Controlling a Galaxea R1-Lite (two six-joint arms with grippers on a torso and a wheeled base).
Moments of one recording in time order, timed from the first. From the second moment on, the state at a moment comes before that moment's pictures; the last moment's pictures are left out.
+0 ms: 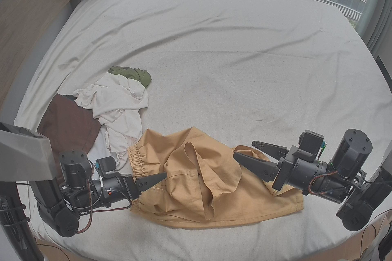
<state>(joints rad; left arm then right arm) -0.32 2.11 -0.24 -1.55 -0.50 -0.53 0.61 1.85 -0.32 -1.54 0.32 0.43</state>
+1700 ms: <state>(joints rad) -0.29 1.97 -0.26 -1.55 -0.50 -0.55 0.75 2.22 -0.67 -1.29 0.32 0.42</state>
